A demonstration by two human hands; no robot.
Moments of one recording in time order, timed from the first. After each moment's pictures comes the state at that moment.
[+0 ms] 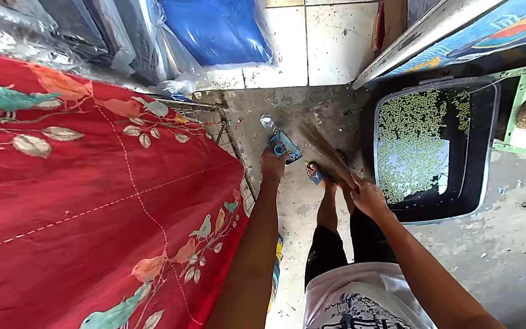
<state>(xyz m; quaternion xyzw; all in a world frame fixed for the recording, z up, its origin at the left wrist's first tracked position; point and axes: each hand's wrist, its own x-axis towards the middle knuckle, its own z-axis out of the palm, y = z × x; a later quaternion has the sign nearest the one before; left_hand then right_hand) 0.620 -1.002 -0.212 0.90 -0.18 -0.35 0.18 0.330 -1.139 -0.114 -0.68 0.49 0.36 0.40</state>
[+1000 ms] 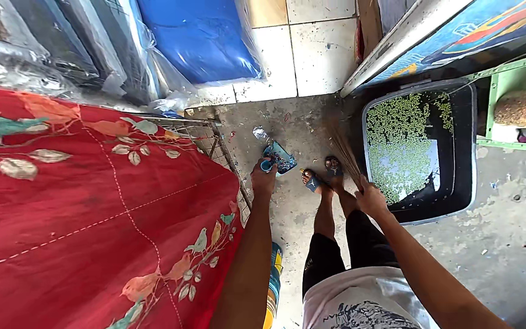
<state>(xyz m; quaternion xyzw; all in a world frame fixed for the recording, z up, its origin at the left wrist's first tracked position) 0.610 -0.976 -0.207 0.91 -0.16 -0.34 0.21 0.289 -1.137 -0.139 -0.63 0.56 0.35 0.41</state>
